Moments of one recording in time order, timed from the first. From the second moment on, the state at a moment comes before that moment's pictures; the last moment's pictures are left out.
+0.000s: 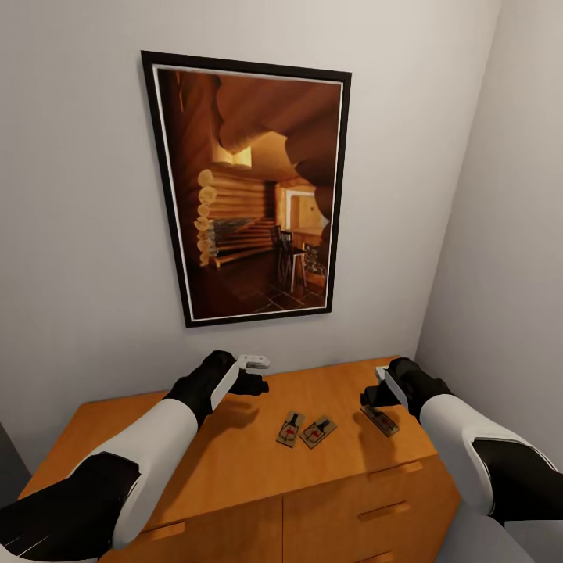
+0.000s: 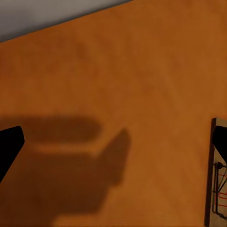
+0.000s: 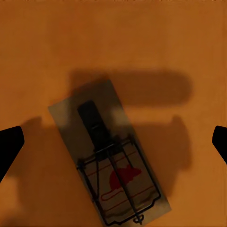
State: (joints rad) left arm -1.00 -0.16 -0.21 -0.44 0.19 0.78 0.01; right arm -1.05 -0.06 -0.04 -0.25 0.20 0.75 0.11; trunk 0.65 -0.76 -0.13
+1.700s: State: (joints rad) left arm -1.00 -0.16 -0.21 -0.45 0.19 0.78 0.01; right arm -1.05 -0.08 -0.04 -0.24 0.20 0.74 0.16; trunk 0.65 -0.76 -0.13
